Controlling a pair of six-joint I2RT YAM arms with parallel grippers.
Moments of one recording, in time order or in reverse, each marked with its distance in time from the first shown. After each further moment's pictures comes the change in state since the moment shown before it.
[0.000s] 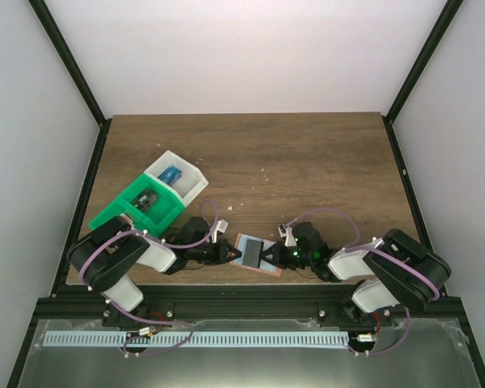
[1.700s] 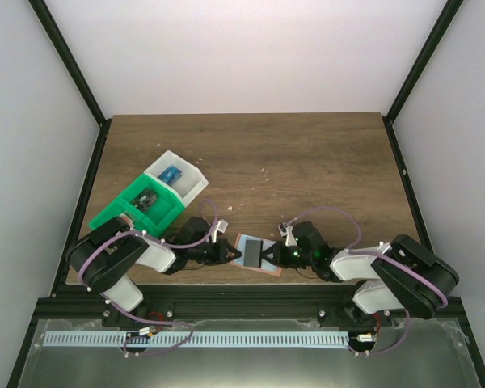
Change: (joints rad) left arm 0.003 -0.008 0.000 -0.013 0.000 0.001; right arm 0.008 -0.069 0.010 -0.092 0.037 -0.049
